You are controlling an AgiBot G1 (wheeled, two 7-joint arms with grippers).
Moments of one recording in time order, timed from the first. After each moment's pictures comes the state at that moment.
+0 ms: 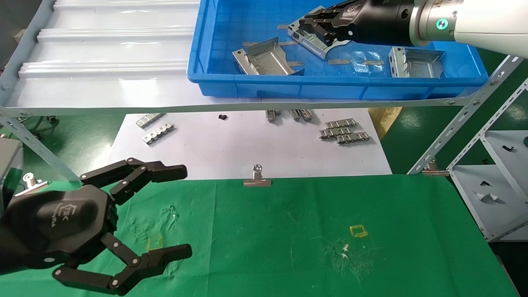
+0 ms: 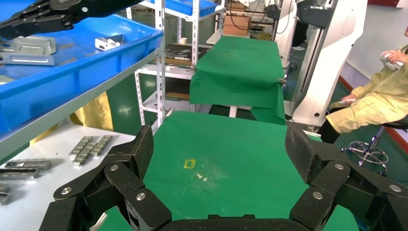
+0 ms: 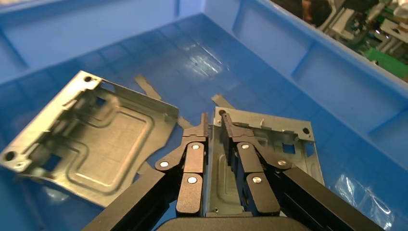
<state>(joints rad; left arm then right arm) -1.07 0.55 0.39 -1.21 0.62 1.41 -0.11 2.08 -1.27 -0.58 0.00 -1.42 -0.98 -0.11</state>
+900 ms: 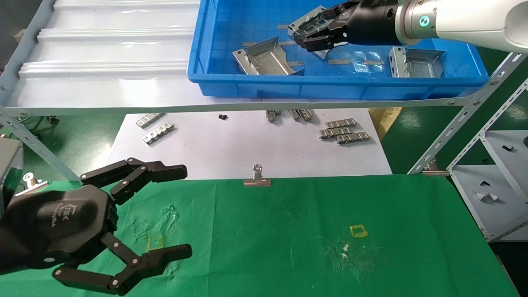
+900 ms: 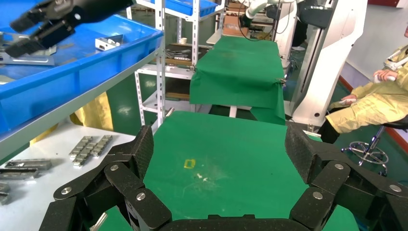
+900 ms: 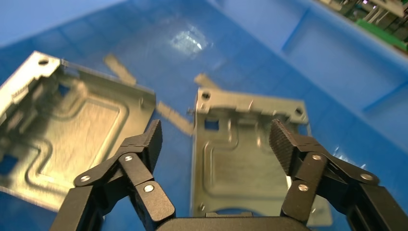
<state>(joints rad) -1.07 0.55 0.39 -1.21 0.62 1.41 -0.11 2.09 -1.33 -0.64 0.00 -1.51 -0.87 0.04</state>
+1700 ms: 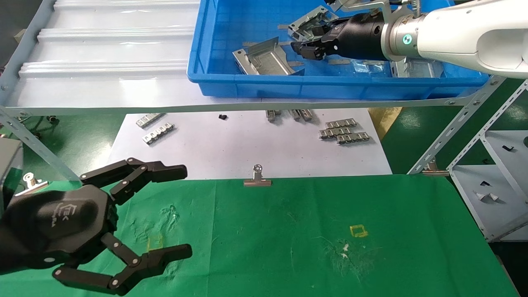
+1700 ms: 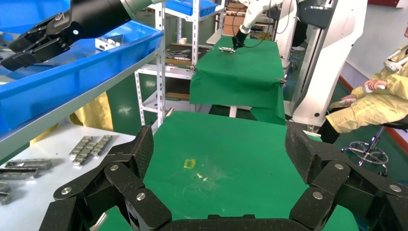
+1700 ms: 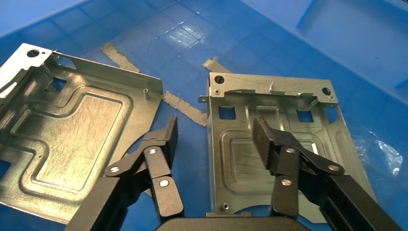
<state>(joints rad) -1.07 0.55 0.39 -1.21 0.62 1.41 -0.11 2.03 -1.34 -0.64 0.05 -1.50 -0.83 0.10</state>
